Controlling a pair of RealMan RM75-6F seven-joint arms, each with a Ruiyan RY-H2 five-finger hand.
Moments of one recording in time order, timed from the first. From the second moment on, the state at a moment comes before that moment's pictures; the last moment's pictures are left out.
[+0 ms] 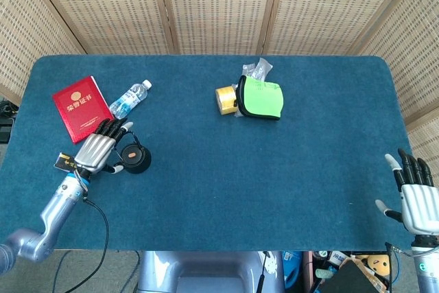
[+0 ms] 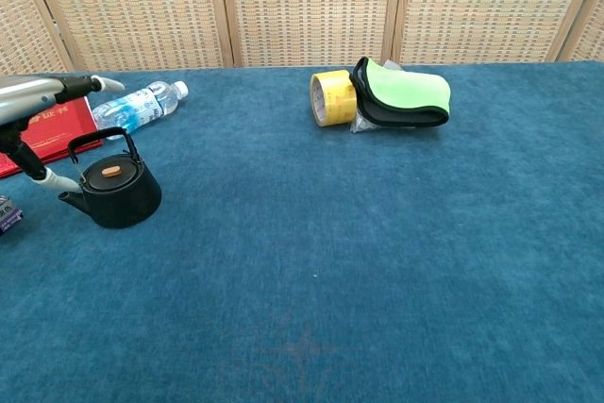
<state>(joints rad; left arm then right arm) -0.57 -1.39 -0.13 -1.32 1.40 1.00 0.06 0.08 -1.16 0.11 -1.54 -1.45 1.50 -0.06</state>
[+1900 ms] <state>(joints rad) -0.68 -1.50 -0.17 -1.47 0.81 1.00 0.47 0.09 -1.13 0.11 -1.54 -1.44 1.47 0.02</state>
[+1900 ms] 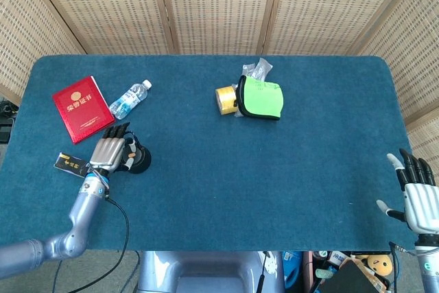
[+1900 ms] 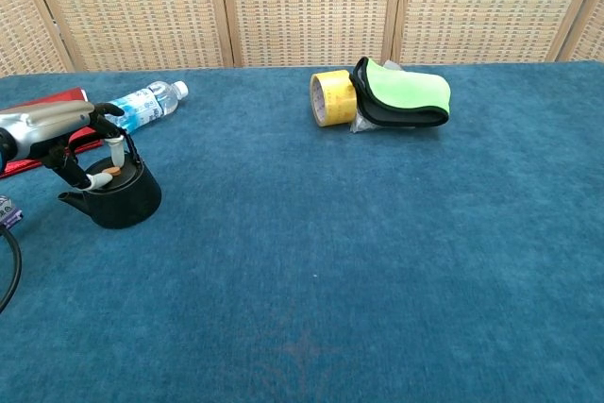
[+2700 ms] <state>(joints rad) -0.67 -1.42 -0.20 -1.61 0.93 1.07 0.39 0.09 -1.13 0.11 -1.54 -1.44 1.46 0.02</state>
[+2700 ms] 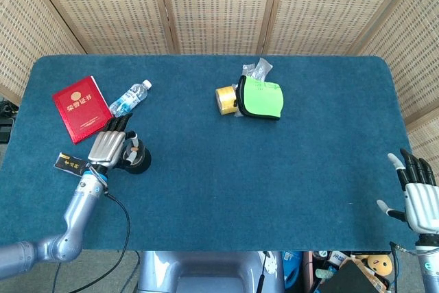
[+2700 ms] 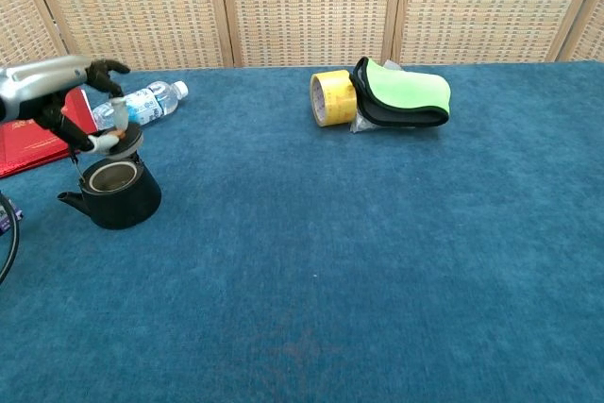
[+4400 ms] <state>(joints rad) -0.51 -1.22 -0.11 -1.73 1.15 1.31 0.29 0.09 -1.13 0.11 -1.56 -1.43 1.46 0.02</state>
